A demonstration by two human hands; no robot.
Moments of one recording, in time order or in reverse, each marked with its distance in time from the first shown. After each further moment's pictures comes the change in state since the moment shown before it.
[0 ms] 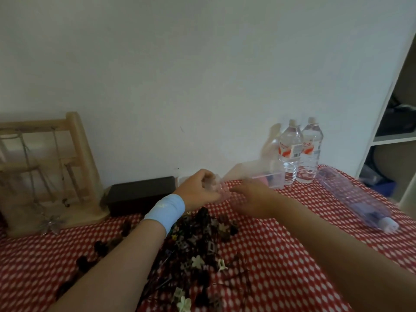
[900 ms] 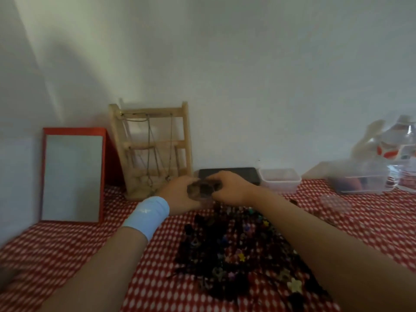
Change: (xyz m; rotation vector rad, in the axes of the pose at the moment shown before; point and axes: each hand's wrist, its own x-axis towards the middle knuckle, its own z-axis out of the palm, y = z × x) left_hand -0.155 -0.098 -0.170 0.423 0.127 -0.151; right_hand 0.082 -0.256 0.035 0.440 -0.128 -0.314
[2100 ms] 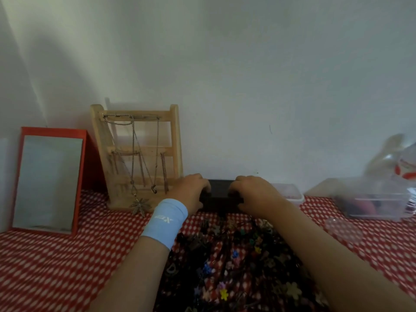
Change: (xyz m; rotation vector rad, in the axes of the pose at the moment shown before) left_hand 0.073 0.018 0.031 0.382 0.060 0.028; right_hand 0.009 0.088 -0.039 -0.615 0.129 -0.117
